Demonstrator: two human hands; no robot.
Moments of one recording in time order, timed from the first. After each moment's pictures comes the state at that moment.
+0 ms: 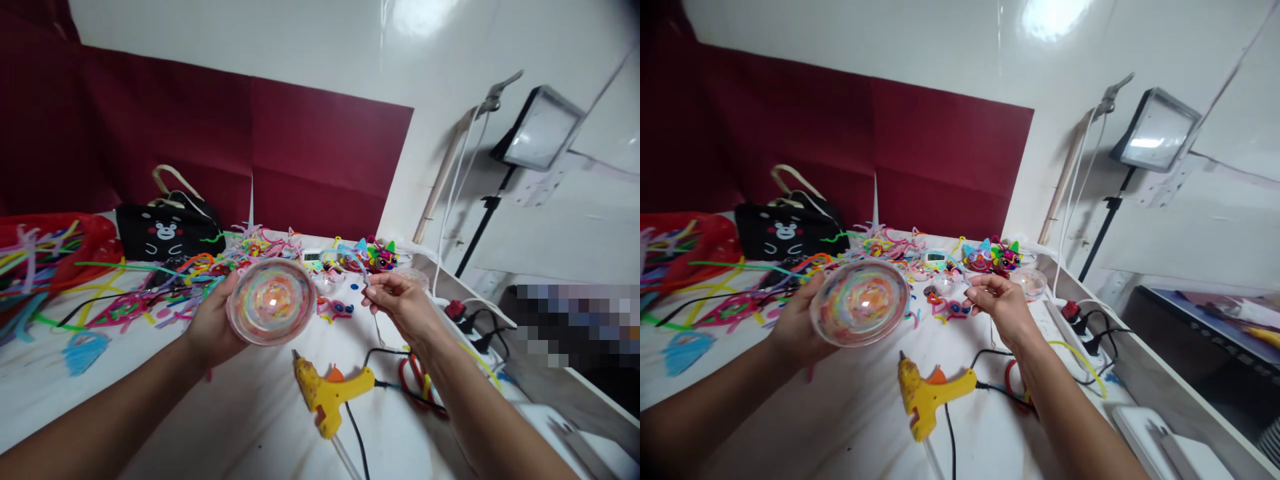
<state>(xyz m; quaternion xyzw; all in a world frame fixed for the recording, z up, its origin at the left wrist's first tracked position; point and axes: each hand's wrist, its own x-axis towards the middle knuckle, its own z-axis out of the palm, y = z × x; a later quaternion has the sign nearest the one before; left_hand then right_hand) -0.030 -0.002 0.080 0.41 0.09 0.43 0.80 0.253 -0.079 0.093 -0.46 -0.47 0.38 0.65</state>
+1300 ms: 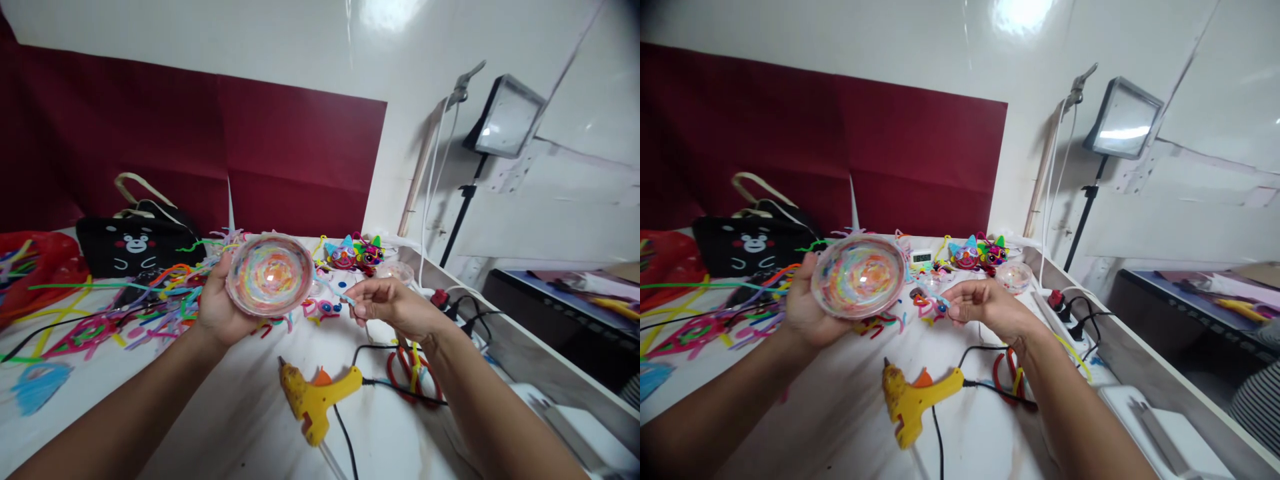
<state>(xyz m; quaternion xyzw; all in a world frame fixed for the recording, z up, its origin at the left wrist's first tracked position) 0.020 0.005 0.109 0.43 0.04 0.48 0.76 0.271 -0.098 0.107 -0.43 -0.56 0.49 0.50</state>
